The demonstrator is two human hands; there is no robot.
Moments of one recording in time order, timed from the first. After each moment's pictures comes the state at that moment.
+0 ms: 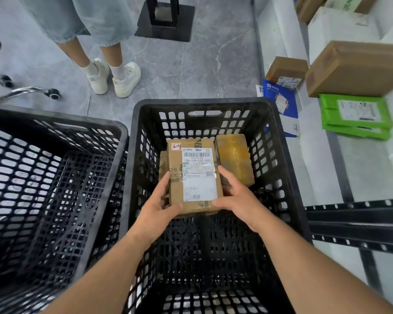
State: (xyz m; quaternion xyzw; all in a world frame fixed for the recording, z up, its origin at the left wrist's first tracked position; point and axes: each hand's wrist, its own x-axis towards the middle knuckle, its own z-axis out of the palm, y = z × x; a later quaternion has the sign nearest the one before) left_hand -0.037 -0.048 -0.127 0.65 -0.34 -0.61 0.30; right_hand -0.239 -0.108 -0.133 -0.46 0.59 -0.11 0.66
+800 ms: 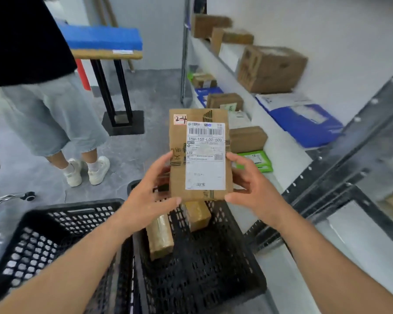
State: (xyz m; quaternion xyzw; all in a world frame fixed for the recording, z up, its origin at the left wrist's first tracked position) left_hand -0.014 -0.032 0.169 0.37 -0.67 -0.52 0.37; right_hand -0.264 0.003 0.205 -0.59 0.55 -0.37 0.47
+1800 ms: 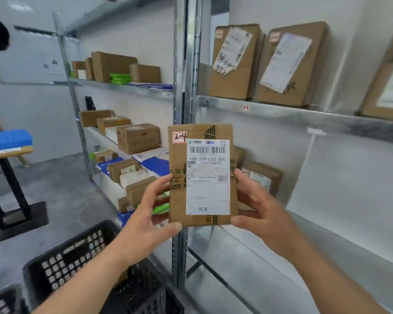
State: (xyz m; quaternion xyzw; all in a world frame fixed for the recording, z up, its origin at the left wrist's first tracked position) left_hand -0.186 0.236 0.322 0.08 -0.80 -0.49 0.35; right_hand -0.385 0.396 0.351 -0.53 0.61 -0.56 0.21
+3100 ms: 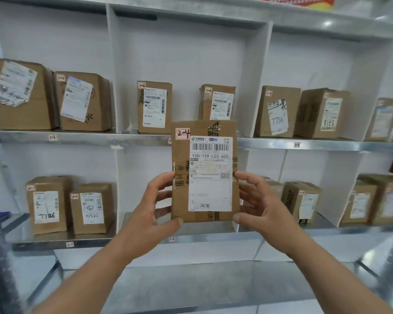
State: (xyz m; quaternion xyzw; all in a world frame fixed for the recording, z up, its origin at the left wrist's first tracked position) left_hand -0.271 0.464 0.398 -0.30 -0.76 -0.55 0.19; right_hand -0.267 0.714 0.421 -0.27 0.77 -0.58 -0.10
